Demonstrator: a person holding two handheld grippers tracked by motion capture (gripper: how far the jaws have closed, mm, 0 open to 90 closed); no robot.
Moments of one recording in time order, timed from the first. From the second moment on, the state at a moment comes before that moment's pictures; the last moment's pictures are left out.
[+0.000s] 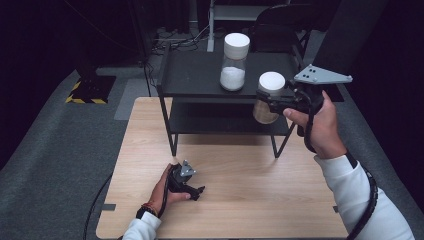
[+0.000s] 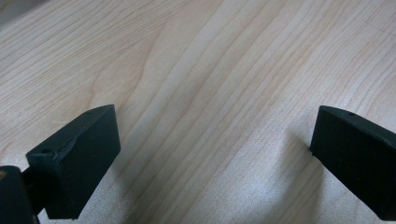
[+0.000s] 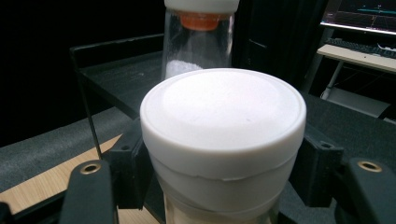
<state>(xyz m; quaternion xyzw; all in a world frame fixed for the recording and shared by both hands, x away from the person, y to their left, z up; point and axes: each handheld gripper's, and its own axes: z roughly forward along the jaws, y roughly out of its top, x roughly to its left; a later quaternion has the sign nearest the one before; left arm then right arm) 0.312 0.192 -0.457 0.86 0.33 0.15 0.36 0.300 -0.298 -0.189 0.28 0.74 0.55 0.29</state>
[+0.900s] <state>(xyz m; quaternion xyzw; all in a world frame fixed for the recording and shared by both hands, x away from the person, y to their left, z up) 0.313 0.192 -0.457 0.86 0.33 0.14 0.36 0.323 -0.298 -0.154 0.29 0.70 0.58 0.29</state>
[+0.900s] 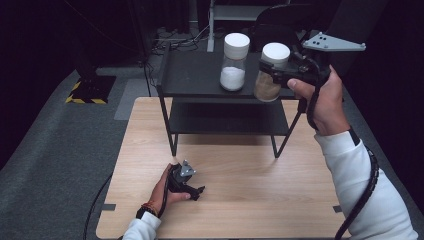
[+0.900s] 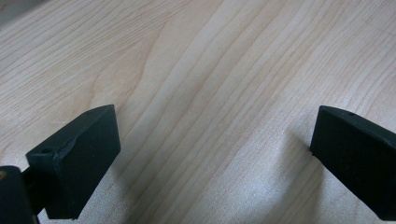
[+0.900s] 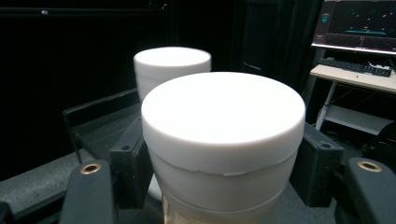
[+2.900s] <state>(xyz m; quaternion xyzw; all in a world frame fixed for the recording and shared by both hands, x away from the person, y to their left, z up) 0.313 0.192 -0.457 0.86 0.33 0.15 0.35 0.344 -0.305 -0.181 0.27 0.71 0.57 0.32</state>
